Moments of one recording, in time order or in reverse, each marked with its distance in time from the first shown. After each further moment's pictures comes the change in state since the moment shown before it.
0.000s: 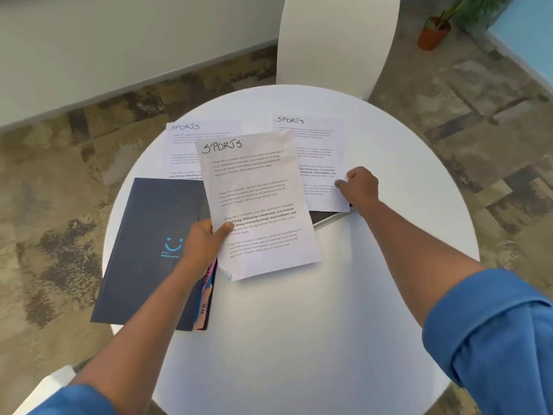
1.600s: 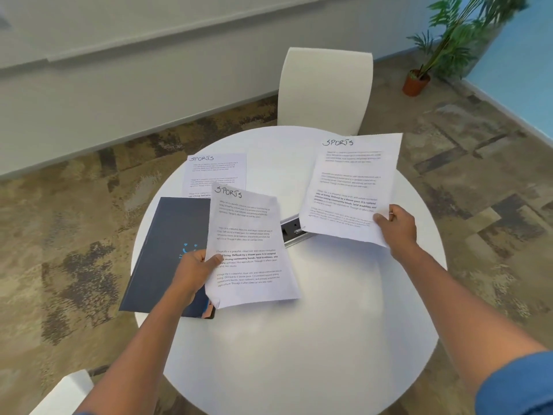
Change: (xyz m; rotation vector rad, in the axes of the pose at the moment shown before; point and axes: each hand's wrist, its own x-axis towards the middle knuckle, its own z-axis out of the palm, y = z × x) left_hand -0.094 0.008 -0.037 0.077 0.013 -0.083; right_hand -0.093 0.081 -0.108 0.349 0.130 -0.034
